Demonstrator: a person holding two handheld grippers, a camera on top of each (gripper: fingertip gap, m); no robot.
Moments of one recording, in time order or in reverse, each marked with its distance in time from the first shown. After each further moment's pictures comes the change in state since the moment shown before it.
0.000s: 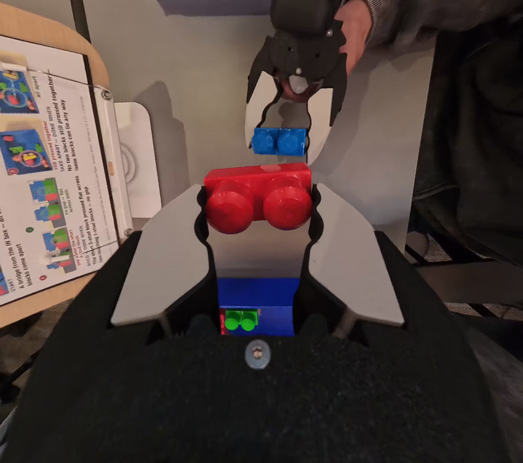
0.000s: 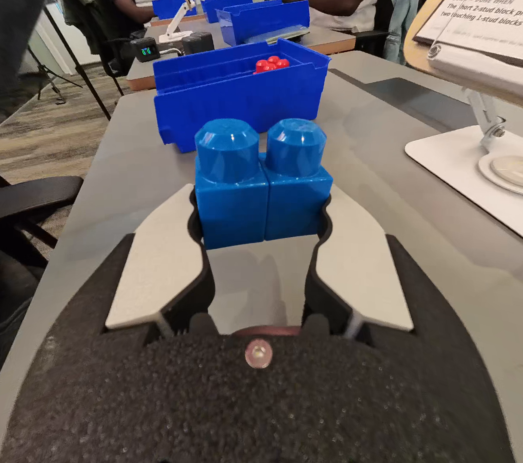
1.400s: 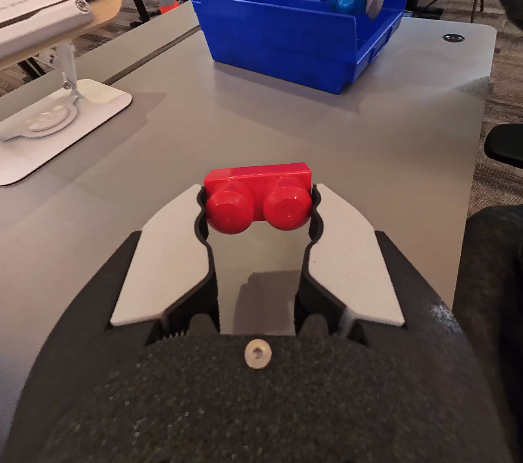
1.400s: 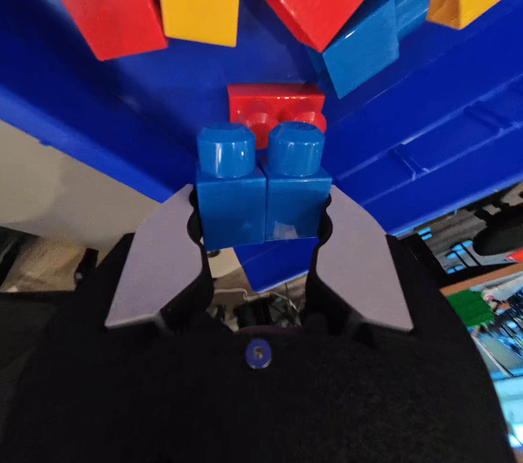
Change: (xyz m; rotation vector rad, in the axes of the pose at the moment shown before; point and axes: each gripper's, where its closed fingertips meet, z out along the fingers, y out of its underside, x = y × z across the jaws) left arm 0.102 0.055 0.164 0.748 -0.374 -0.452; right arm 0.101 0.129 -0.368 -1.626 0.479 0.180
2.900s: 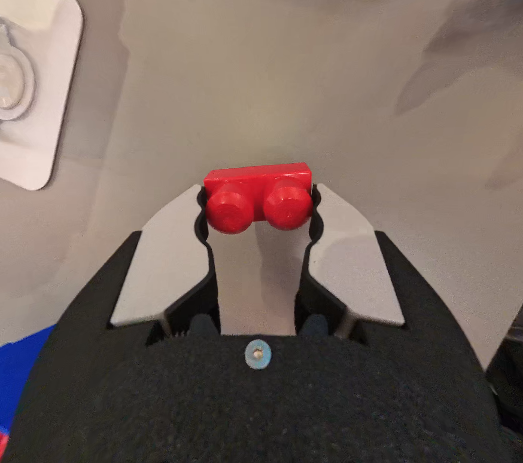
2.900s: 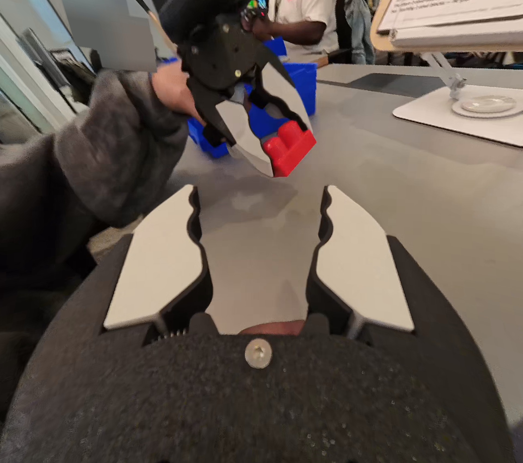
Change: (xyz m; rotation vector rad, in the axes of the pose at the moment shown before) left arm -0.059 0.012 0.036 -0.634 0.088 0.237; right arm -0.229 -0.179 -0.166 1.699 -0.563 0.068
